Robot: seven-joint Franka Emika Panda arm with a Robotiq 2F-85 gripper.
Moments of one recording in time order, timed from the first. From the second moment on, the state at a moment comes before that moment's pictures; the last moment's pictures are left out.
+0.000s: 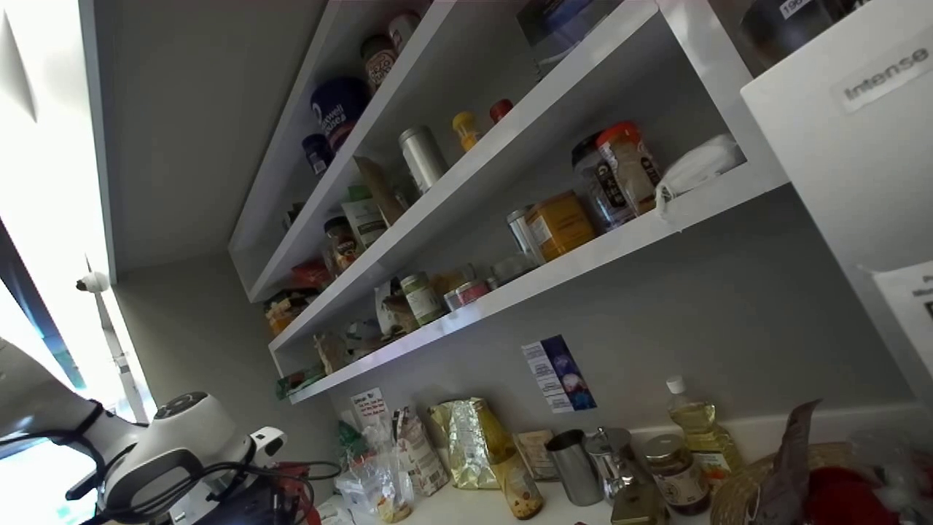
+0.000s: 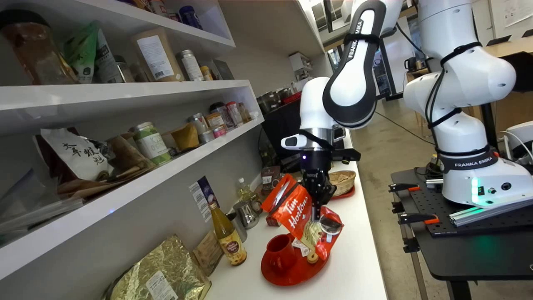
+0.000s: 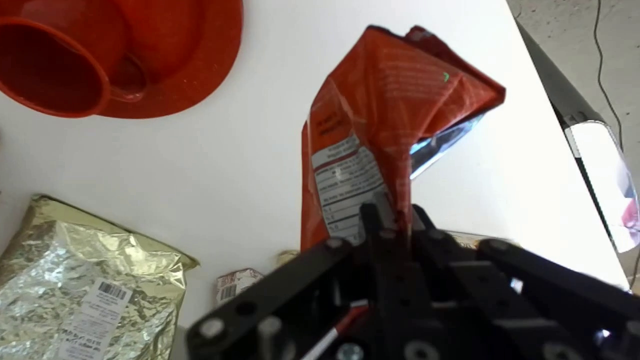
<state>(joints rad) 0.72 -0.15 -0.04 -2.67 0.76 2.95 -0.98</state>
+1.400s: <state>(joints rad) 0.82 0.46 -0.06 -2.11 1.96 3.00 -2.05</state>
